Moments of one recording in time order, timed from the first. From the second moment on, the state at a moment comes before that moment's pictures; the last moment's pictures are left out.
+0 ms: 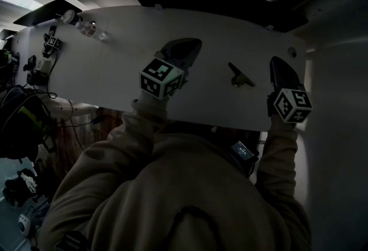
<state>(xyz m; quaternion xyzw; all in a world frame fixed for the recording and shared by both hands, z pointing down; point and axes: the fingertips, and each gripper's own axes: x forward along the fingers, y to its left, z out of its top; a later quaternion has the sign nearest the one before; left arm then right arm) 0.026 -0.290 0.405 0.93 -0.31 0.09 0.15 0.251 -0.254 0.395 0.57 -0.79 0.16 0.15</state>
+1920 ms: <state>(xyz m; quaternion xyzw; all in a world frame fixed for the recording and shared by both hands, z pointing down) 0.012 -0.207 0.578 0.90 -0.29 0.16 0.28 0.214 -0.186 0.614 0.51 -0.77 0.25 0.30</state>
